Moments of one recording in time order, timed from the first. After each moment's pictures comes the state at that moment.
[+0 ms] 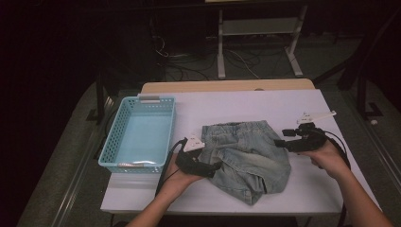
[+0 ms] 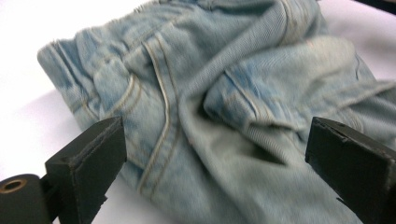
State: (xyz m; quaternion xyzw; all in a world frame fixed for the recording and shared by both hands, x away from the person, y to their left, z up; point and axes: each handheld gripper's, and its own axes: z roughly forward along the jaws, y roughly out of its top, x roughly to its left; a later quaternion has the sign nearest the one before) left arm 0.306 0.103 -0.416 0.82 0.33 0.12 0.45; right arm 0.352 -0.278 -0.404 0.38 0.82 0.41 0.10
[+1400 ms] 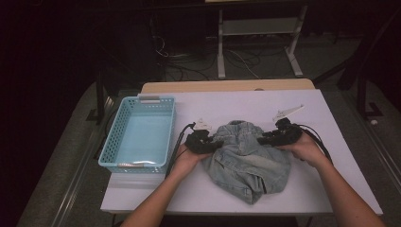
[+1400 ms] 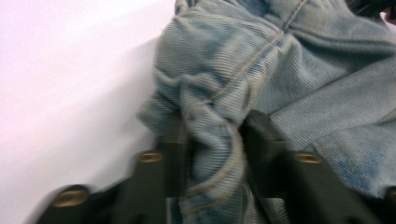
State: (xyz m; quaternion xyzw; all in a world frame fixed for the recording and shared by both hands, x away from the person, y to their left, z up) left arm 0.375 0.087 -0.440 0.83 0.34 0.06 0.44; right arm 0.393 -0.235 -0.430 0.34 0.86 0.38 0.03
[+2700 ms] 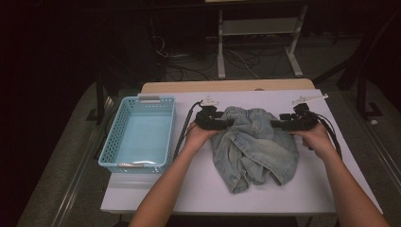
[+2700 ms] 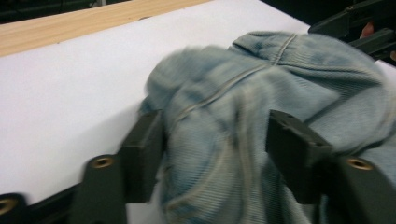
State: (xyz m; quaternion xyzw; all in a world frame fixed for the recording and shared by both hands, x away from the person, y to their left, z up) left arm 0.443 0.063 -0.420 0.80 0.34 0.08 0.49; right arm 0.417 -0.284 -0.411 0.43 0.79 0.42 0.10
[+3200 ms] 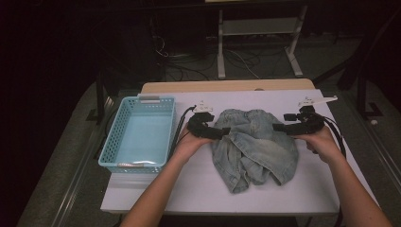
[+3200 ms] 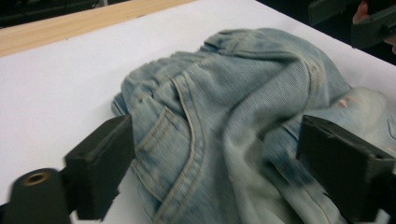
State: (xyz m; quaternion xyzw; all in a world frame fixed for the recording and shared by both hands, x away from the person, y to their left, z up) left arm 0.402 0.081 -0.404 0.81 0.33 0.08 0.48; right arm 0.391 -0.286 -0.393 0.41 0.79 0.45 0.09
